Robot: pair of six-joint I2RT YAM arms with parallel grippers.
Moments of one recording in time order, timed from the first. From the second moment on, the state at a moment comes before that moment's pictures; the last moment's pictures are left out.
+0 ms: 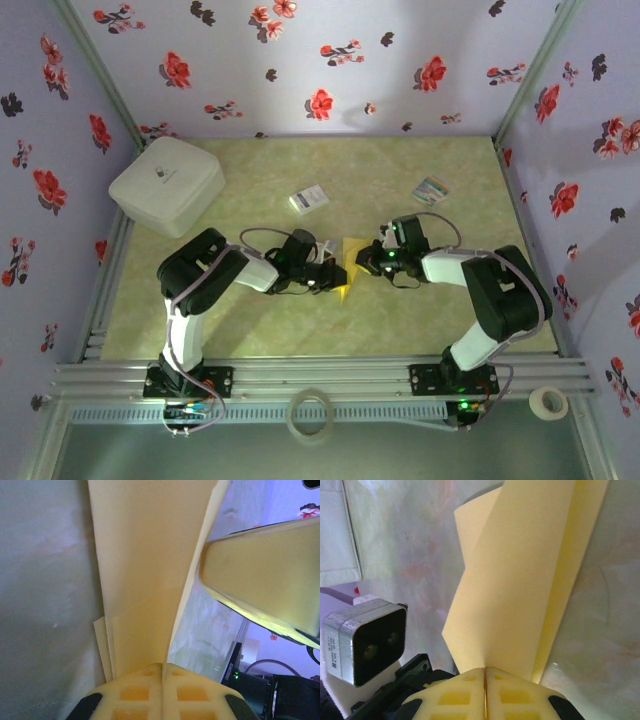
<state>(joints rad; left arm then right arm) -0.81 1.98 0.81 0.52 0.66 -1.04 0.38 1.62 0.62 0.13 -0.63 0.89</state>
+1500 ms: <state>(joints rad) -0.80 1.99 0.80 0.55 0.66 -1.10 0.38 1.74 0.67 0.14 -0.69 0.85</state>
